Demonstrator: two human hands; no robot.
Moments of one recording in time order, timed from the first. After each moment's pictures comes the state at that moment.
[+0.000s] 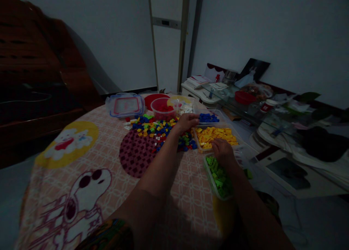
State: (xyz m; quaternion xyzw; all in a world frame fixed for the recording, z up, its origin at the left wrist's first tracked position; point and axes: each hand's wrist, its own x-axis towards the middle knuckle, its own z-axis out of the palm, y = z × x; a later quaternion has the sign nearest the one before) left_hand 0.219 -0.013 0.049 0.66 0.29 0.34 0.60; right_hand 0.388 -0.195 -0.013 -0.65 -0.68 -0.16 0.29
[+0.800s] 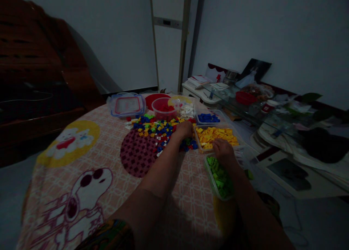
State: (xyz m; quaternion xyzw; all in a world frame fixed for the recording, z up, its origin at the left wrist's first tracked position) left_hand 0.212 -0.038 0.064 0.89 0.44 0.01 0.14; right_hand 0.387 -0.195 -0.006 -0.67 -0.68 -0.13 0.27
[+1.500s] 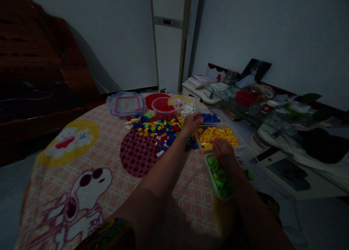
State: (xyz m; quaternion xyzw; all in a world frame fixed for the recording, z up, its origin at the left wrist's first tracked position) left_hand 0.253 -0.023 0.034 0.57 0.29 0.45 0.62; right_hand 0.388 -0.194 -0.012 -0.66 -0.68 -0.15 0.28
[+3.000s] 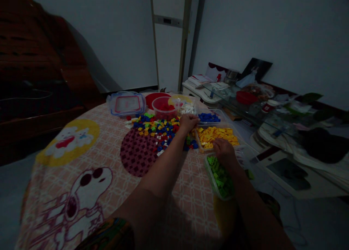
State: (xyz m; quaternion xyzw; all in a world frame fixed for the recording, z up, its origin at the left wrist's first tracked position) left_hand 0.236 -0.023 0.043 0.60 0.40 0.39 0.57; right_hand 0.384 -0.195 -0.005 -0.68 -0.67 -0.13 0.27
